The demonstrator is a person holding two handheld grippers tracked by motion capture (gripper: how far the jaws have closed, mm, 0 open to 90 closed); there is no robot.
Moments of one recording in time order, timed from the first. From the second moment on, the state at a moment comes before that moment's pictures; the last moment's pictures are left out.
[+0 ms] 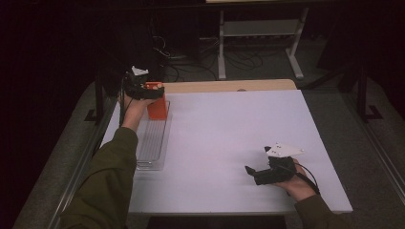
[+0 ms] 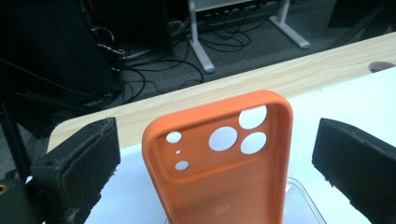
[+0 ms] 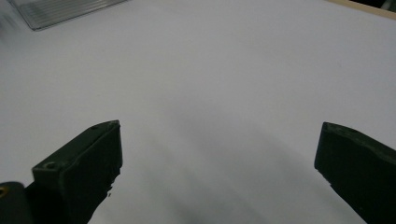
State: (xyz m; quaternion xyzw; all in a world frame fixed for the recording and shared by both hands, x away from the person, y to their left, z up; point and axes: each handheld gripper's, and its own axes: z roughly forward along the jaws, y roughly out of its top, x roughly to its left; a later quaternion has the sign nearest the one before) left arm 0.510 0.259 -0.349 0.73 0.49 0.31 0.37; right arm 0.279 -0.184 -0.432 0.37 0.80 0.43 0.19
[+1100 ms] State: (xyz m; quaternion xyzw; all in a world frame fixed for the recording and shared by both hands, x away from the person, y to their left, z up) left arm 0.443 0.277 -0.342 0.79 0.40 0.20 0.42; right arm 0.281 -0.188 -0.426 0.37 0.80 0.44 0.17
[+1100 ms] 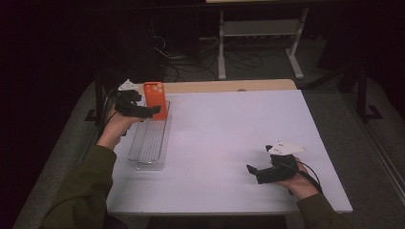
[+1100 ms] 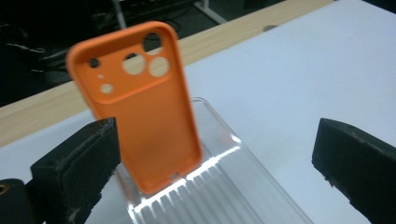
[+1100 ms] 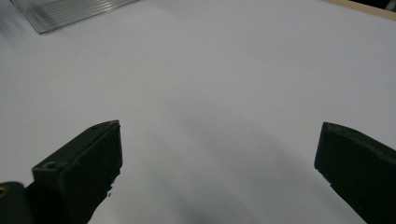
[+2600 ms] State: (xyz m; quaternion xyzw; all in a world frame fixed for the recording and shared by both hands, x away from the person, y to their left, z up) left arm 0.360 0.252 -0.366 0.82 0.30 0.13 0.48; right arm 0.288 -0.190 -0.408 0.35 0.80 0.46 0.15
